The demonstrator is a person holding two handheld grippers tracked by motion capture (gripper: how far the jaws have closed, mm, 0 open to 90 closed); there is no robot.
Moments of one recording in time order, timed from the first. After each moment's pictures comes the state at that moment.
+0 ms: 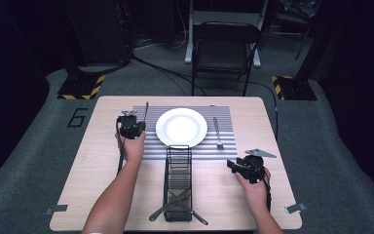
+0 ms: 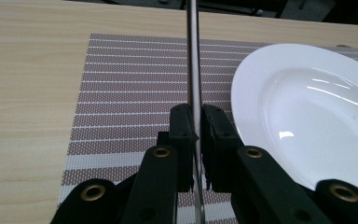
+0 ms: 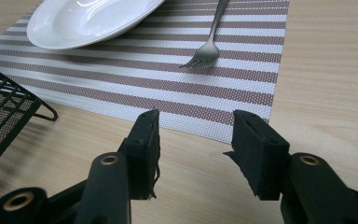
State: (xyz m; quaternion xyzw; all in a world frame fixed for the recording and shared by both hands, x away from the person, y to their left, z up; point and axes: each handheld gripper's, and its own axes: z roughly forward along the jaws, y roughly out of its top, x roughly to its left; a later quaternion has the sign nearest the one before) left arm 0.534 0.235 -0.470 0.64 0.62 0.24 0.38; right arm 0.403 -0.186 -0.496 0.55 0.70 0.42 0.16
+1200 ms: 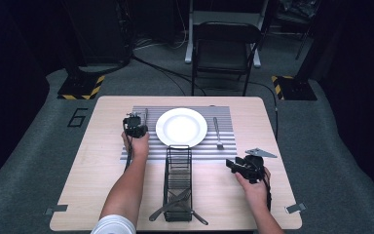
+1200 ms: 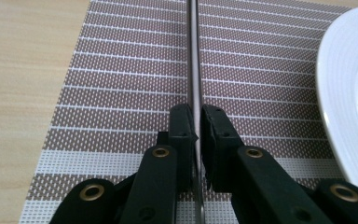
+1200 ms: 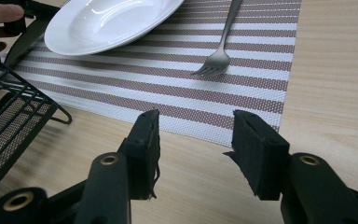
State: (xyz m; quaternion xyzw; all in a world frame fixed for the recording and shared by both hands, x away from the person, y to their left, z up) left arm 0.570 0.232 -0.517 0.63 0.67 0.23 0.33; right arm 0.402 -0.185 -0.493 0.54 0.70 0.44 0.15
